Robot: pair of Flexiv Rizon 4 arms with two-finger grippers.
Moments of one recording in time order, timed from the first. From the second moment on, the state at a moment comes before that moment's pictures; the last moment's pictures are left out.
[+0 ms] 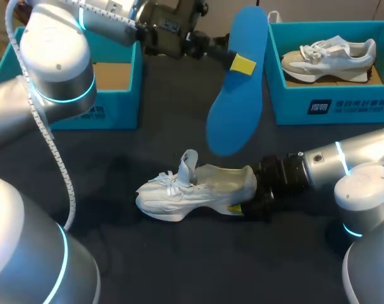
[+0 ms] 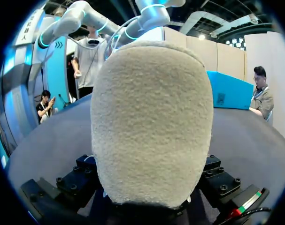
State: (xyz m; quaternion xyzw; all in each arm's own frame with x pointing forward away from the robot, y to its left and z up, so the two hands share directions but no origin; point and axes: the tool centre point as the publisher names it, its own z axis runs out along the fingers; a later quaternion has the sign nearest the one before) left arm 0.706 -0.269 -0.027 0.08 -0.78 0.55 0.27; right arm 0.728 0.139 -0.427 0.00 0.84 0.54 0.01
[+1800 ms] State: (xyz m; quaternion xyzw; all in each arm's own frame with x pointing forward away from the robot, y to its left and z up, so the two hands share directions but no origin) left arm 0.618 -0.249 0.050 0.23 -0.73 0.50 0.41; right arm 0.728 0.139 -0.427 0.00 0.84 0.54 0.01
